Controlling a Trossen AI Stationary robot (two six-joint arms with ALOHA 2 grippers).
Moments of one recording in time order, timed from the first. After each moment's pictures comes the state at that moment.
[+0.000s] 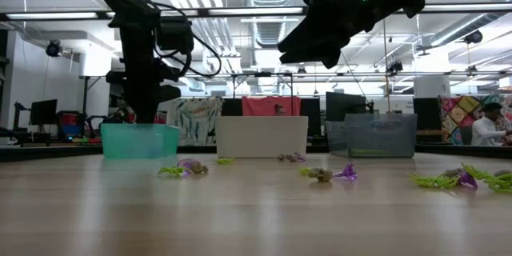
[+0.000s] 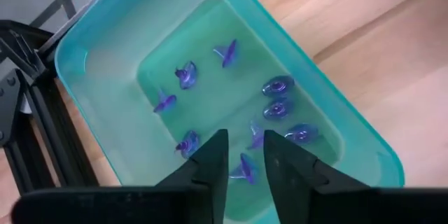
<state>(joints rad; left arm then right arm) 0.50 1.46 0.89 -0.75 -0.45 -0.42 -0.03 1.43 0.79 0.18 0.00 0.17</state>
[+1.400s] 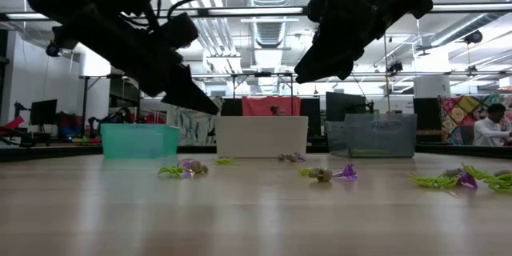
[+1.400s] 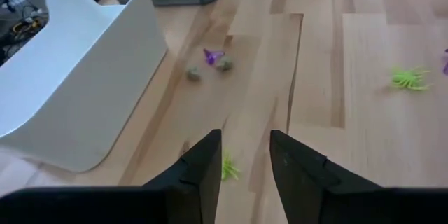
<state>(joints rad) -0.16 1.52 0.56 0.36 -0.46 -0.10 -0.03 1.42 0.79 0.01 0.00 0.19</state>
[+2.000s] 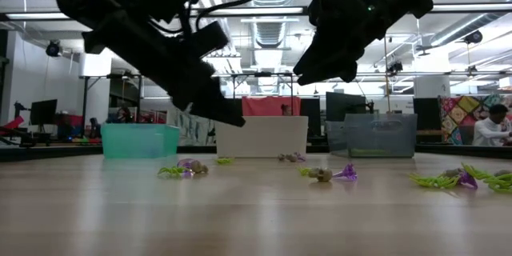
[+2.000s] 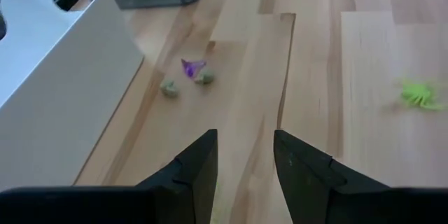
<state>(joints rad) -0.16 1.70 0.72 0.35 -0.46 -0.09 -0.03 1.42 0.79 0.00 0.04 0.31</state>
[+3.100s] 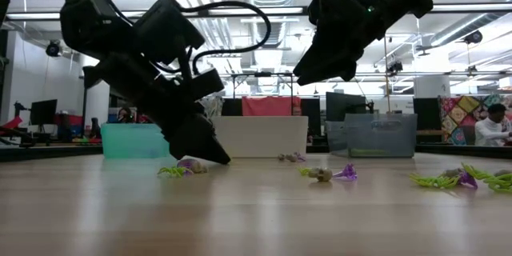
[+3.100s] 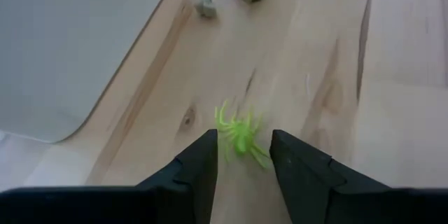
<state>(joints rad) -0.10 1.85 0.65 0.41 -0.51 -0.13 -0.03 1.42 0.79 0.00 0.06 0.28</state>
